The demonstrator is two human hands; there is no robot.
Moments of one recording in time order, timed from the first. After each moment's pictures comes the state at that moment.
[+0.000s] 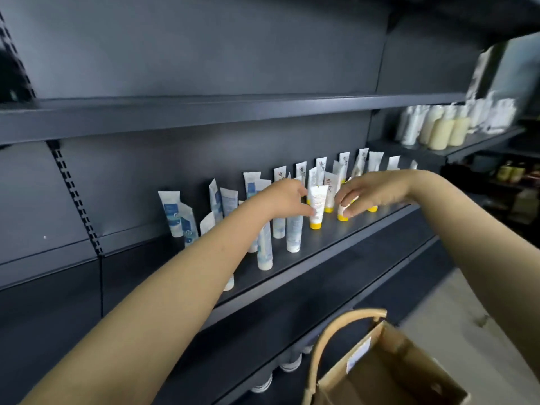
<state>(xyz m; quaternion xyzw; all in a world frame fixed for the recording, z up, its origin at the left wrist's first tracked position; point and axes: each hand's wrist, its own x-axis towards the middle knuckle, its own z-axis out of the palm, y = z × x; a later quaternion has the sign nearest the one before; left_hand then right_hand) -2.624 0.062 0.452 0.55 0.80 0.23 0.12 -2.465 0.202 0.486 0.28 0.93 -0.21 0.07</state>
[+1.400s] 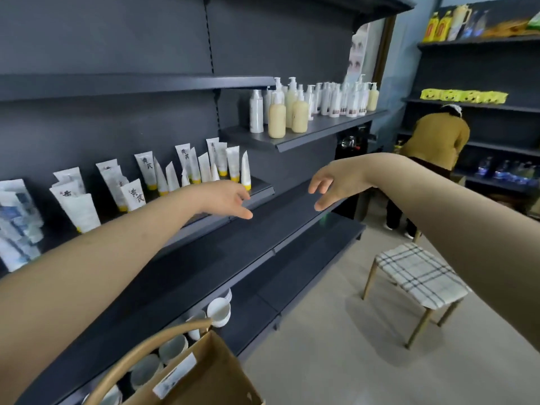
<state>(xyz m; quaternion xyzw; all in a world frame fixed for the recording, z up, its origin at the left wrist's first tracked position) -2.317 0.435 0.448 0.60 0.78 0.06 0.17 -2.095 0.557 0.499 0.34 0.93 -0.06 0.13</state>
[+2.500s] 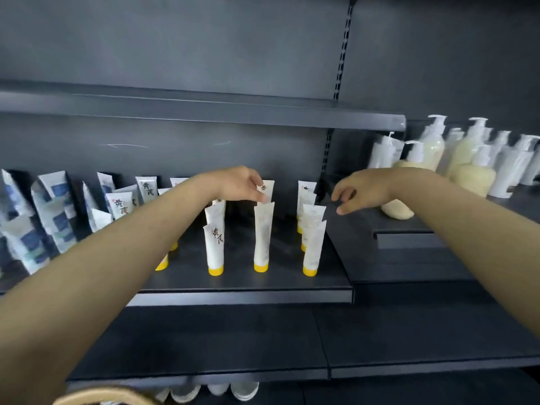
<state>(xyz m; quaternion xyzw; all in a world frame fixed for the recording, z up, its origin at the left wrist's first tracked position) -2.501 0.665 0.483 0.30 0.93 0.21 0.07 -2.389 0.899 0.517 0.02 0.99 0.03 0.11</state>
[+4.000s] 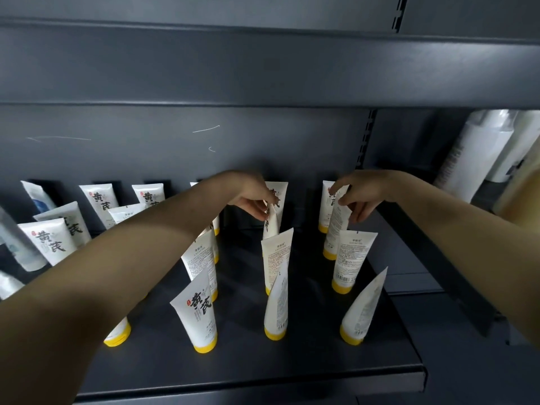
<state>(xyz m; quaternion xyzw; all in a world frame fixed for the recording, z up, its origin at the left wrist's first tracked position) -2.731 0.755 0.403 0.14 0.87 0.38 0.29 -2.647 0.973 0.421 0.15 0.93 -0.31 0.16</state>
